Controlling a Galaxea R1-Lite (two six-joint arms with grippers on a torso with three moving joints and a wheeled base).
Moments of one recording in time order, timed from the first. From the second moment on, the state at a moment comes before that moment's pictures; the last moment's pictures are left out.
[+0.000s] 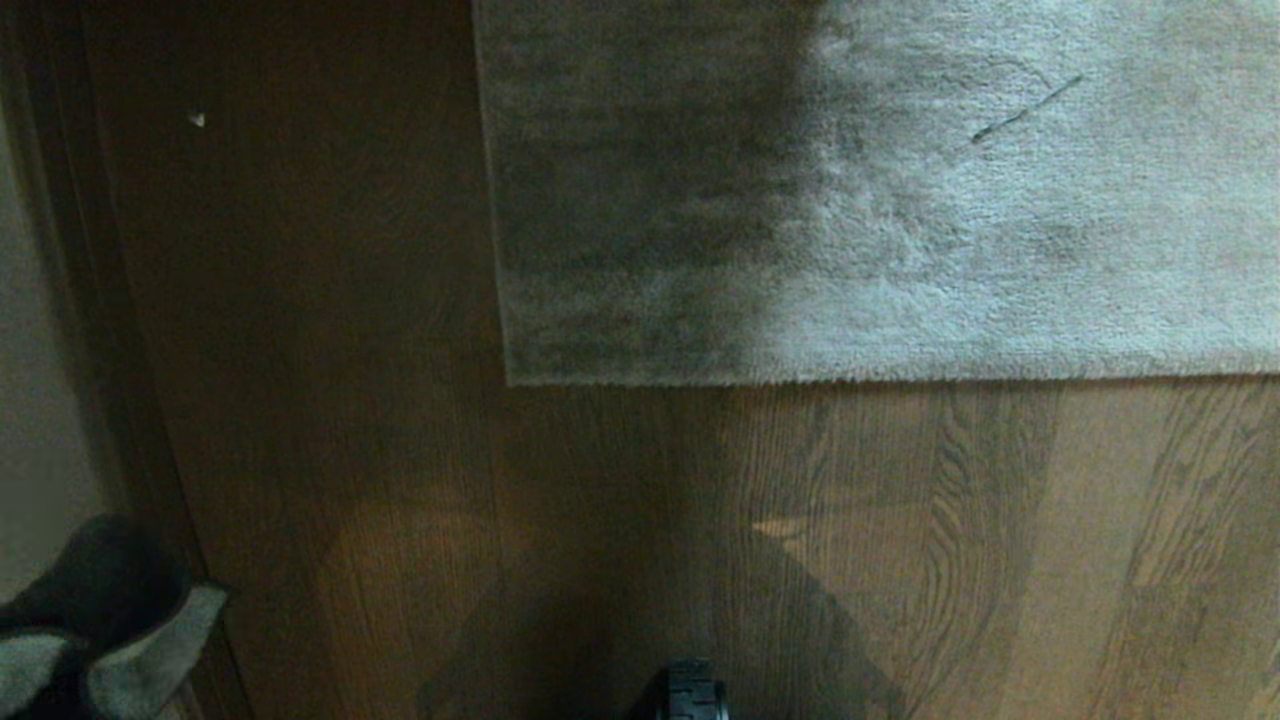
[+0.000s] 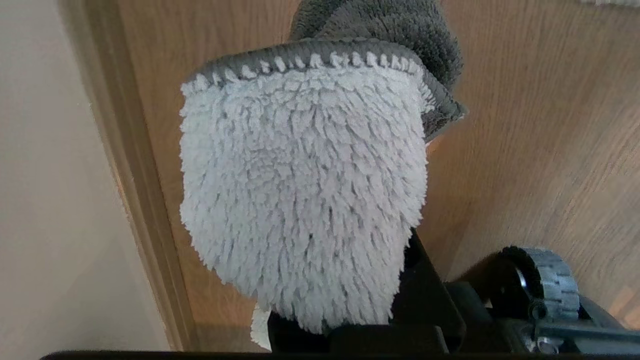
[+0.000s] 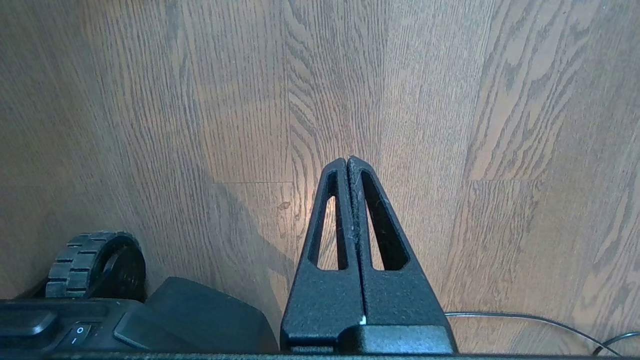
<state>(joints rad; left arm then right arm) 0.00 0.44 -0.18 -0.10 0.03 -0.09 0.00 0.00 0.00 0.00 -0.02 -0.01</state>
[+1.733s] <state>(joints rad) -0.07 1.49 -0.27 -0.98 0.04 -0.09 0.00 0.00 0.00 0.00 -0.02 -0.01</state>
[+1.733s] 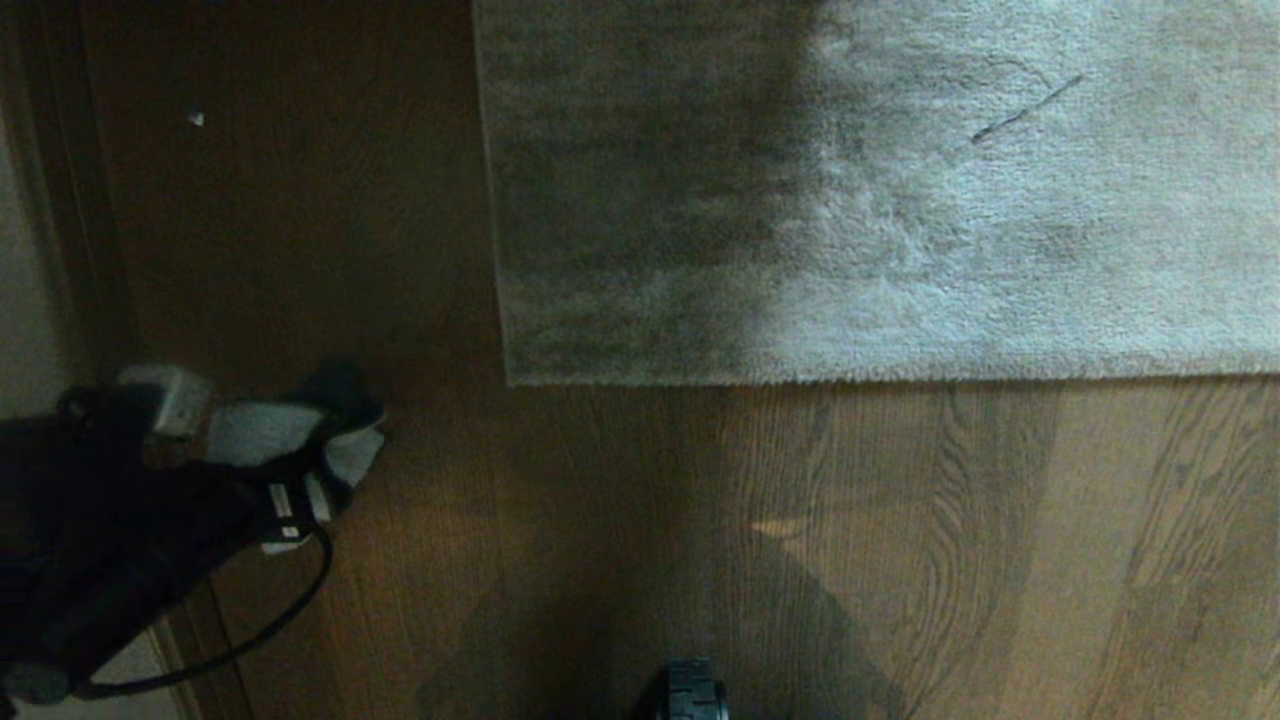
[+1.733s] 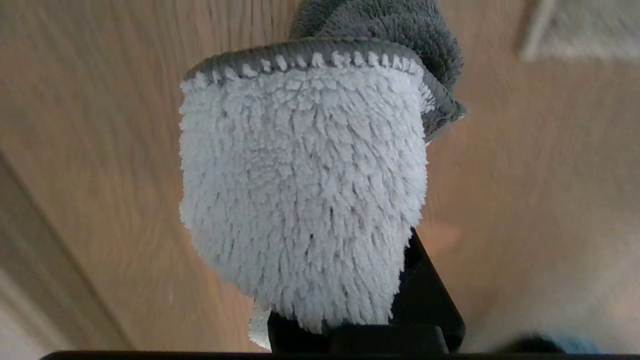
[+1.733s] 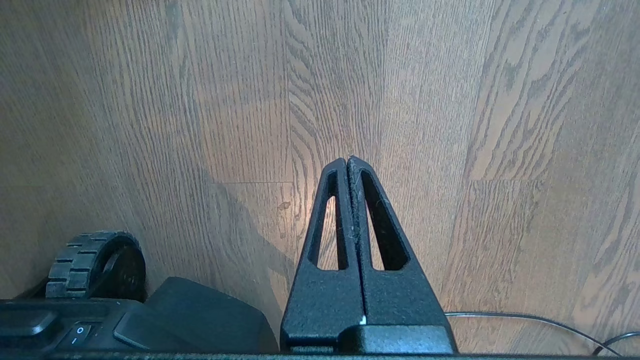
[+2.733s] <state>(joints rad) -0.05 1.74 -0.43 -1.14 0.04 -0.06 0.00 0.00 0.00 0.00 -0.02 -0.01</state>
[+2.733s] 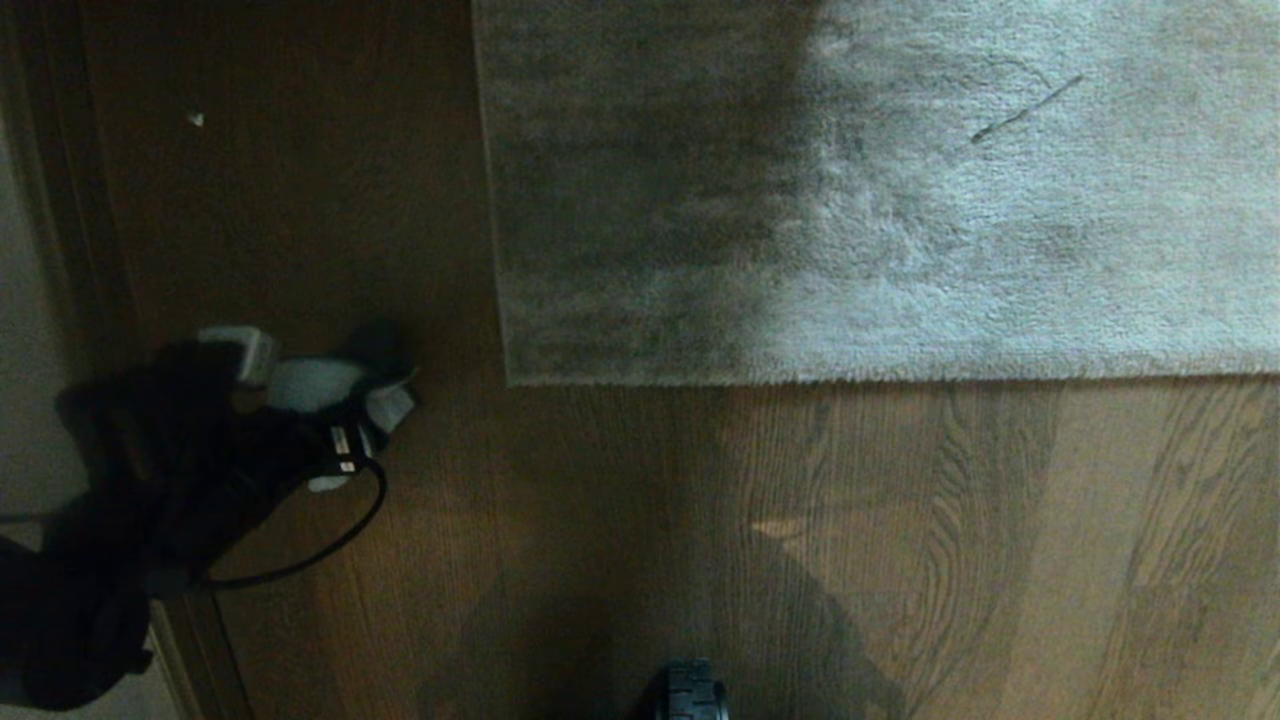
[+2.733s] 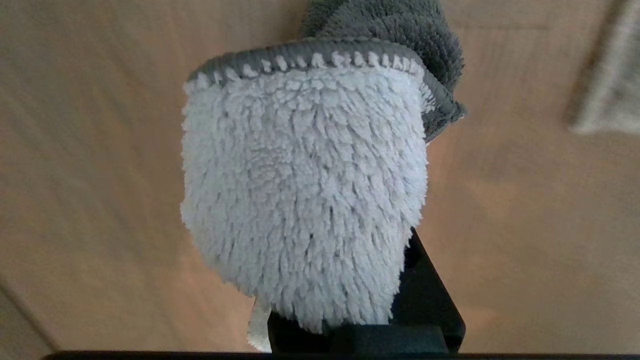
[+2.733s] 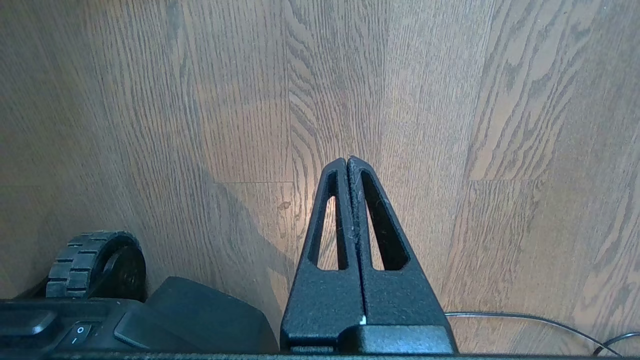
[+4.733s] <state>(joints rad) 0.09 1.73 -0.46 -1.14 0.04 0.01 0.00 0.00 0.00 0.00 -0.02 -0.01</state>
